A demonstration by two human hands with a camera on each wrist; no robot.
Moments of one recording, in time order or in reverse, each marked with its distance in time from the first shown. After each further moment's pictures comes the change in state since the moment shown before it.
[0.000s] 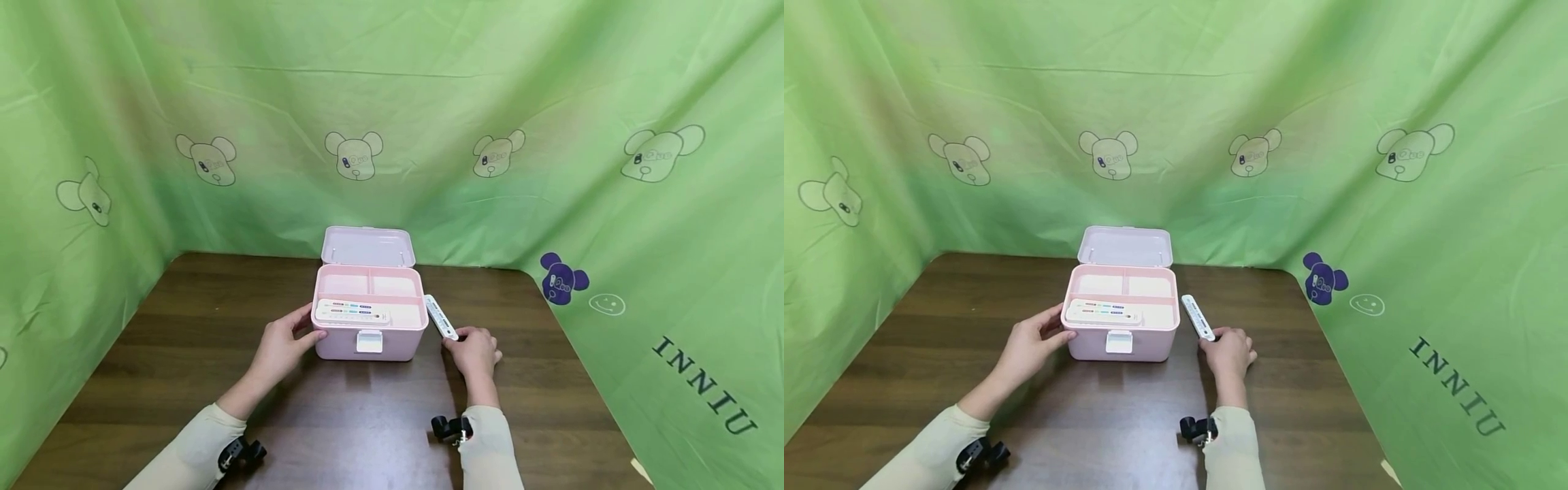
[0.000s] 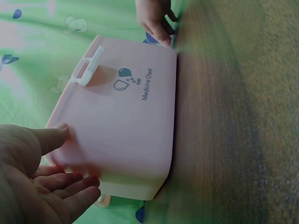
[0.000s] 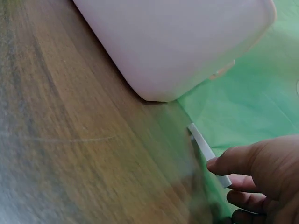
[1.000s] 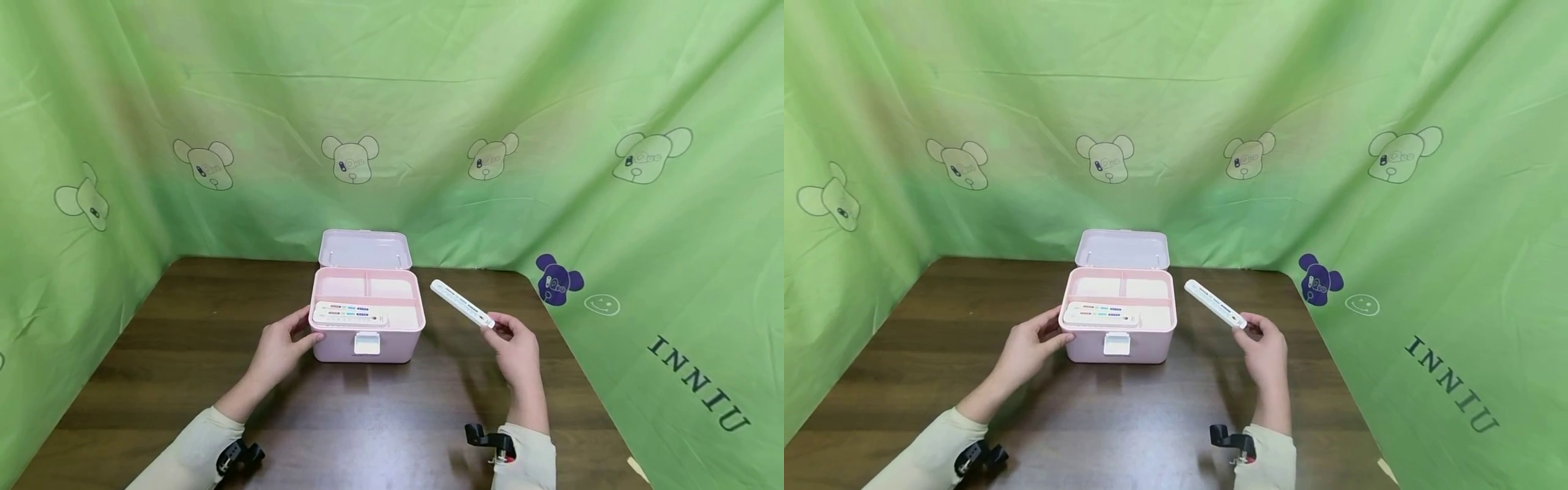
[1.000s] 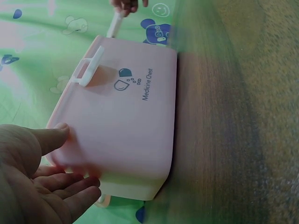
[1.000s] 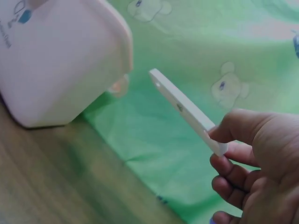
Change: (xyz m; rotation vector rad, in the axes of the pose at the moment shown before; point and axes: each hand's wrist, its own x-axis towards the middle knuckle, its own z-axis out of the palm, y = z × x) left_hand -0.001 -0.002 0.001 -0.003 0.002 0.000; right_hand -0.017 0.006 -0.084 0.482 0.087 -0.073
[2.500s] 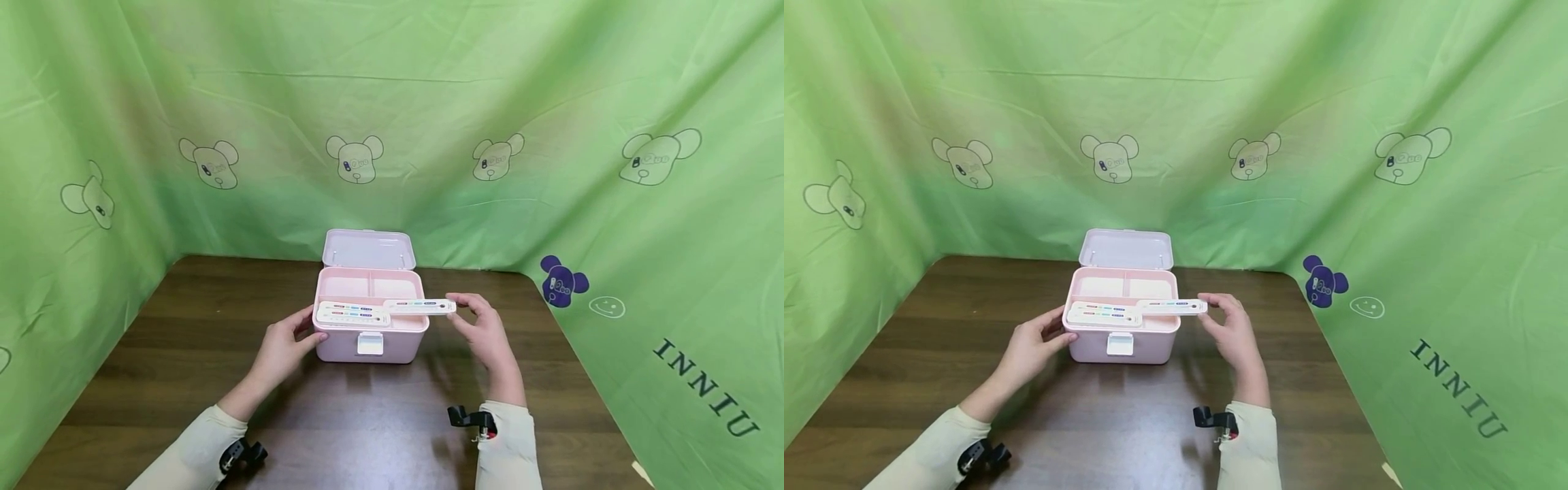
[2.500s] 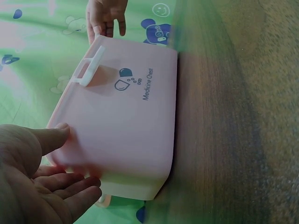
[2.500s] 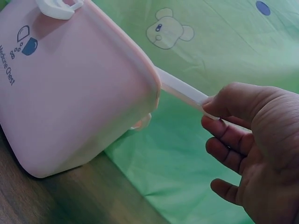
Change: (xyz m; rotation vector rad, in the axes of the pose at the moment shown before) left_hand 0.000 0.000 0.000 -0.025 -0.007 0.005; right_hand 0.012 -0.038 0.036 0.070 -0.303 -0.328
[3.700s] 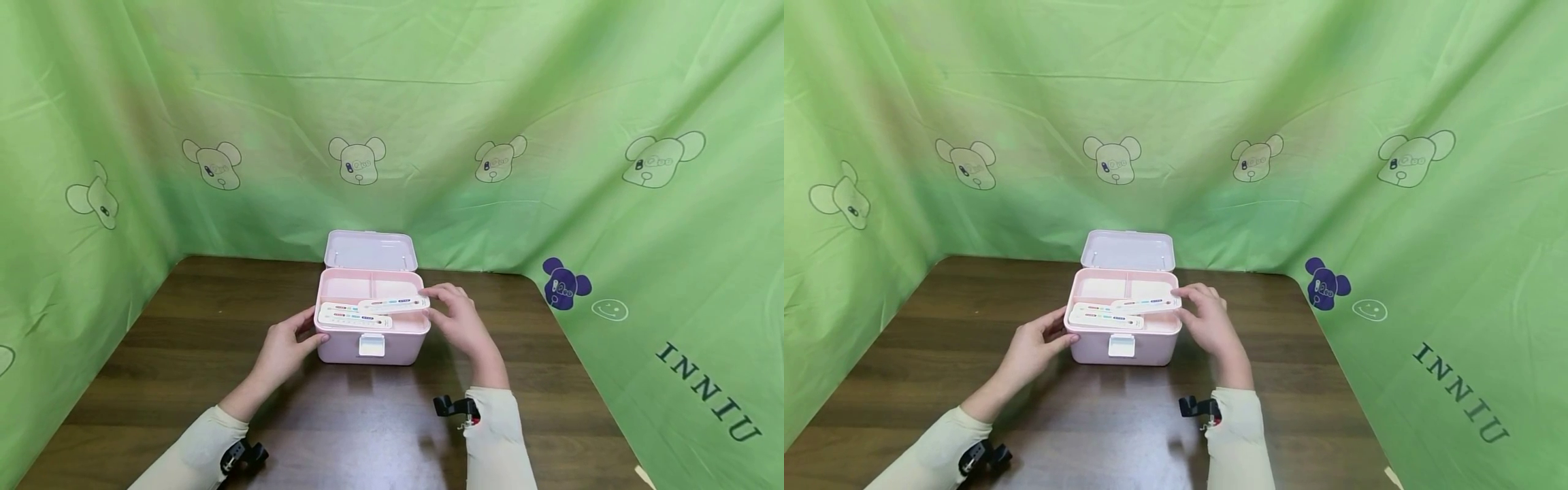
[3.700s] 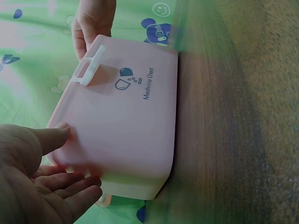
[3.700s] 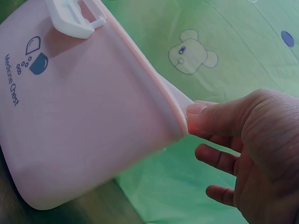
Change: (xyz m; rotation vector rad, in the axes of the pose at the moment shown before) left_hand 0.000 0.000 0.000 -0.003 0.002 -0.018; right_hand 0.029 -0.010 0.026 -0.231 -0.160 -0.142
